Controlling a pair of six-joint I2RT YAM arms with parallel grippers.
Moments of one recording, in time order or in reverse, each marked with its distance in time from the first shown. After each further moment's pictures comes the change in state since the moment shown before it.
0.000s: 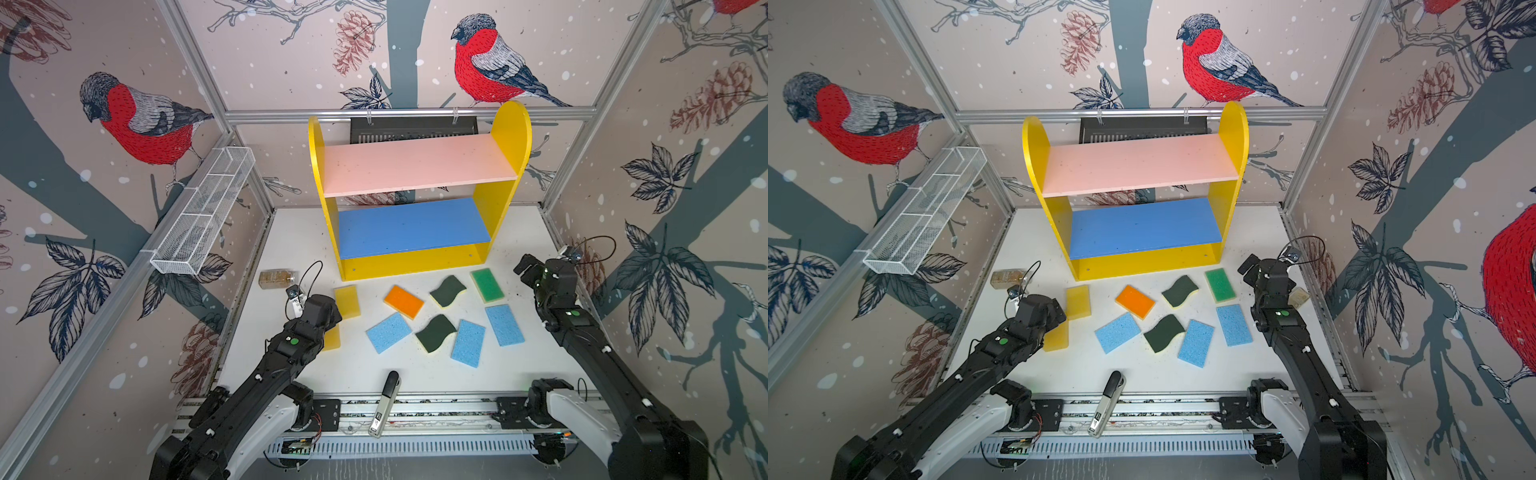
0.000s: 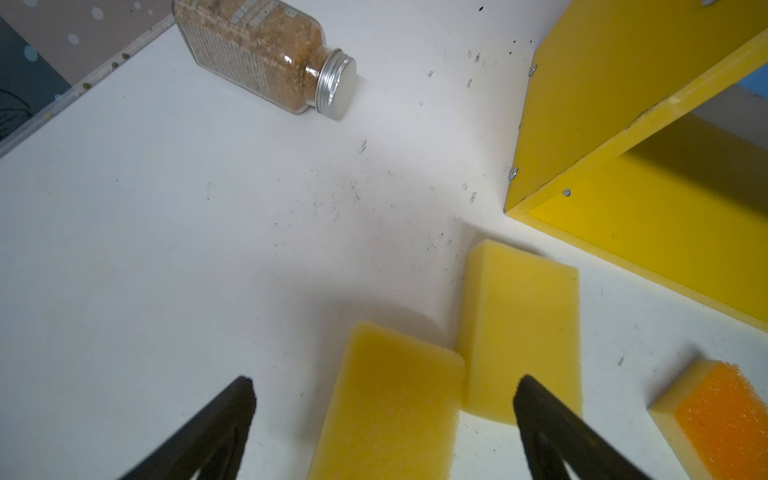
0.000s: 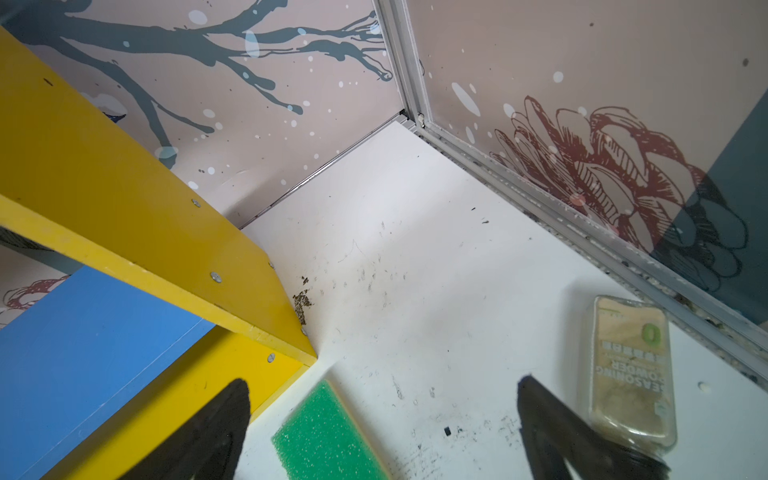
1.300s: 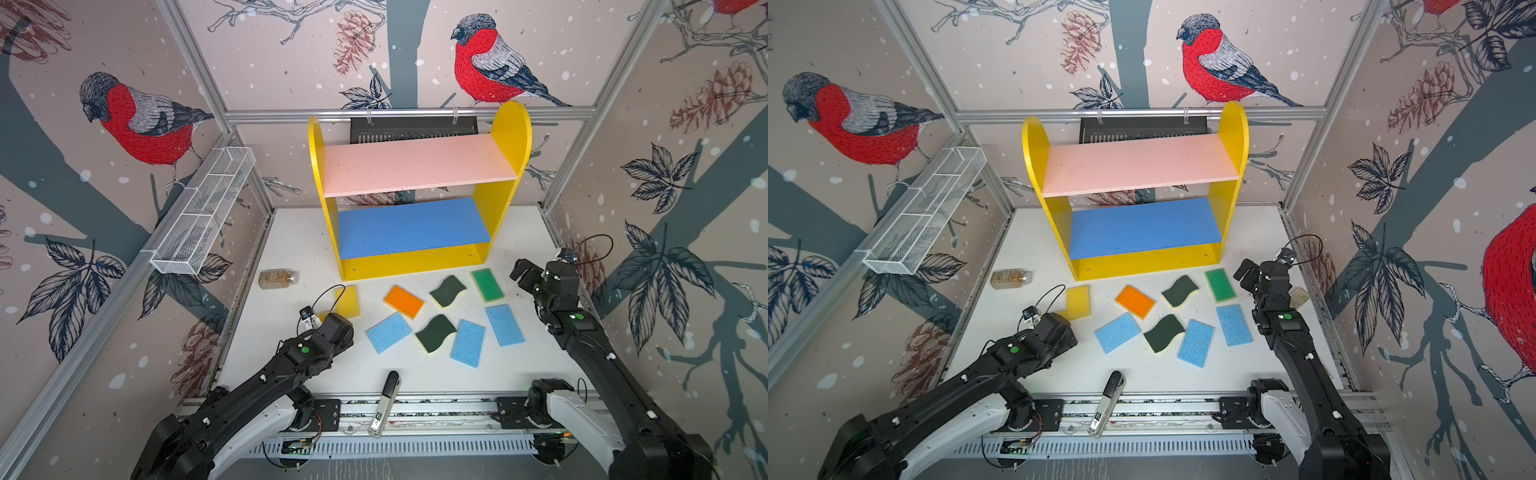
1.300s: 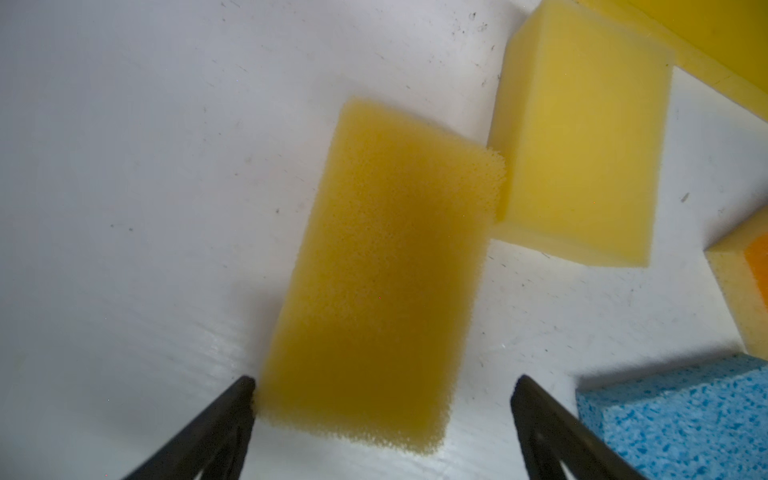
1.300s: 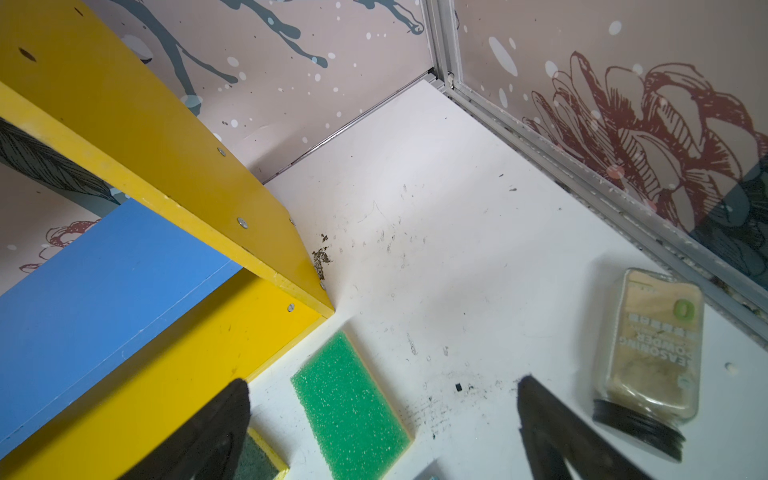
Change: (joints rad) left arm -0.250 0.025 -0.050 -0.195 0.095 -0.300; right arm 0.003 -0.039 0.010 -0.106 -0.108 -0.020
